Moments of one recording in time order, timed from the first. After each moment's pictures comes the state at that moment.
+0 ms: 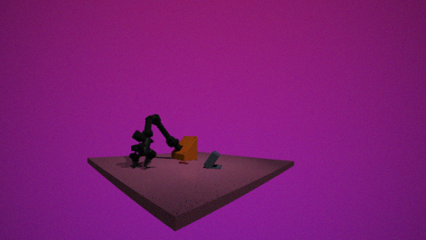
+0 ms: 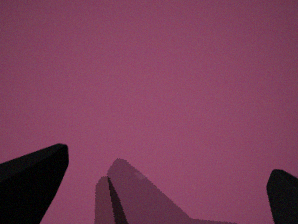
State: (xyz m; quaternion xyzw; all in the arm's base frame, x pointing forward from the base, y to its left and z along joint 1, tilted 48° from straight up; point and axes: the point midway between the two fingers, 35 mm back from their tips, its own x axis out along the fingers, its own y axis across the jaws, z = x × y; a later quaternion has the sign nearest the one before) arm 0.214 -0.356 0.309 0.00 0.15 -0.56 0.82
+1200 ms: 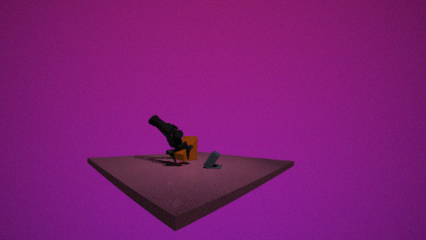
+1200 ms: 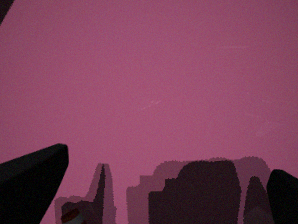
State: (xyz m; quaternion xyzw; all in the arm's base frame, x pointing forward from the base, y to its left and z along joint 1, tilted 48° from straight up) arm 0.300 -0.170 0.125 -0.13 0.56 -0.32 0.75
